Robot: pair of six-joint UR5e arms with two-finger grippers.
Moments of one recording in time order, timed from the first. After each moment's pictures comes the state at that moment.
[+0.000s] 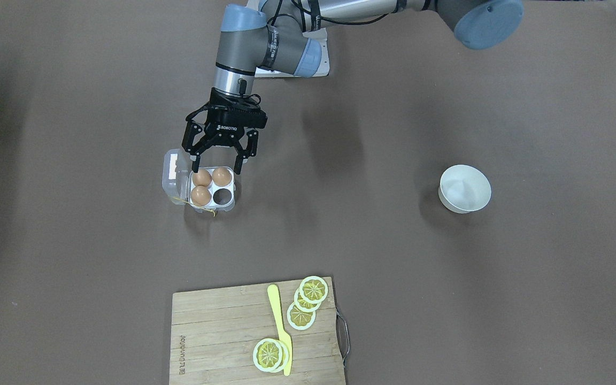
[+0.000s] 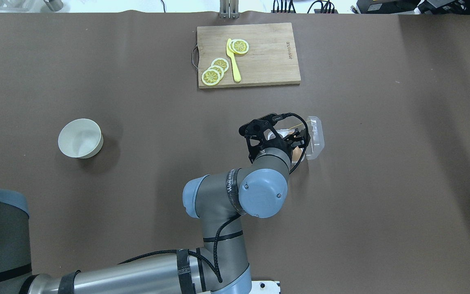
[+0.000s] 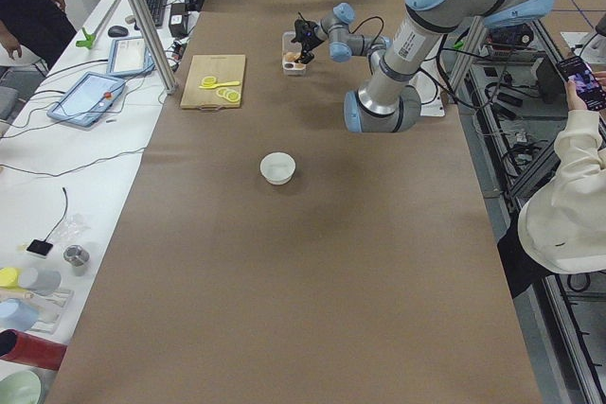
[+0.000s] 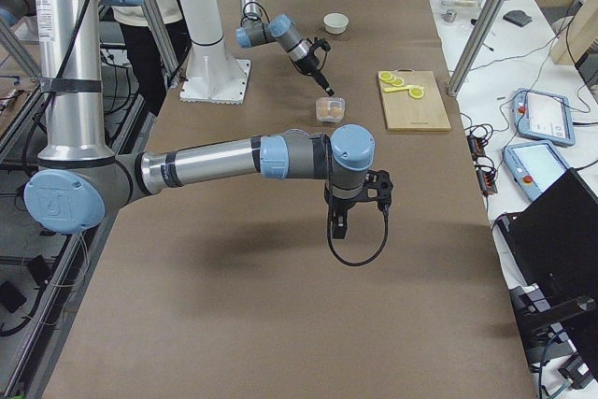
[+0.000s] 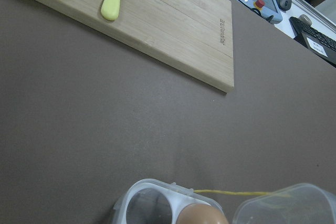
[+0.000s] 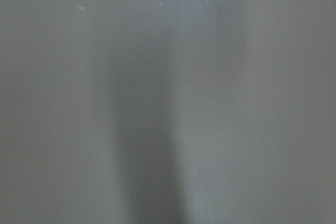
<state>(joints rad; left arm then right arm) -0.28 -2.56 -1.28 -2.10 -1.12 -1.68 1.55 -1.58 1.80 -1.75 2.43 0.04</state>
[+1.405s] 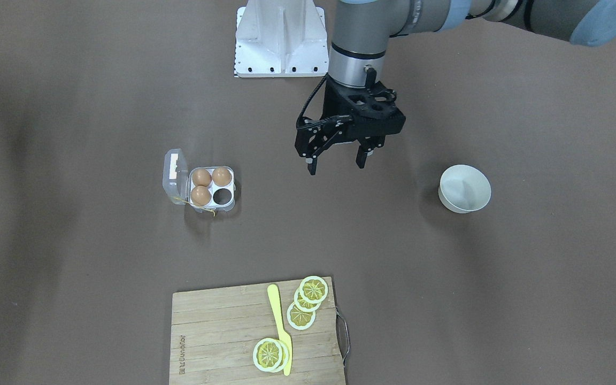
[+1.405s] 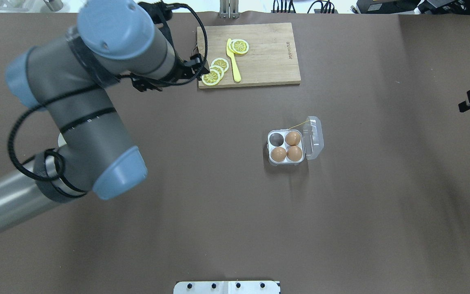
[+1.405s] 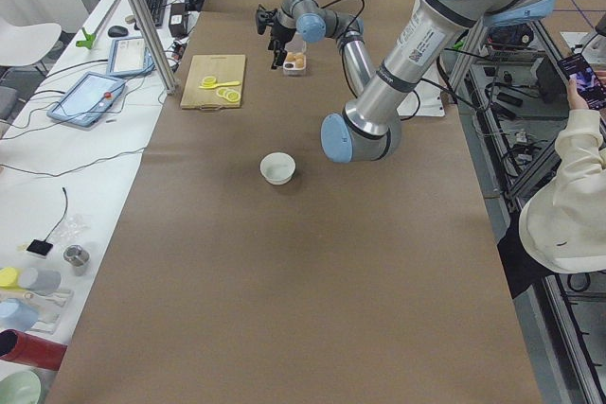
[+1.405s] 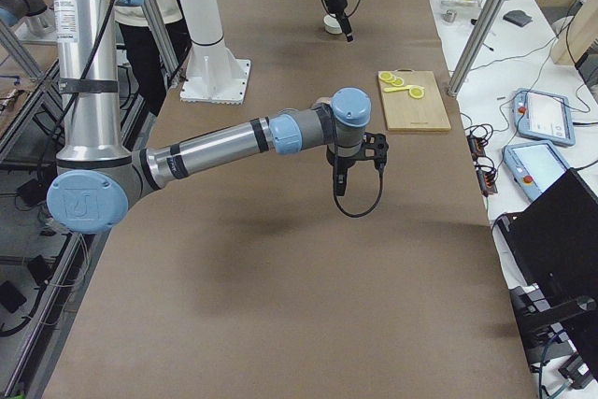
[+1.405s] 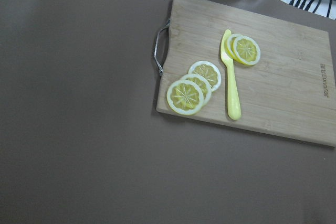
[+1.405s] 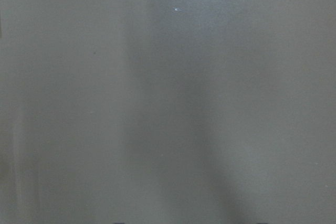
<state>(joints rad) -0.73 -2.34 -1.84 -1.45 -1.78 -1.34 1.27 -1.57 1.90 -1.45 2.42 0.59</state>
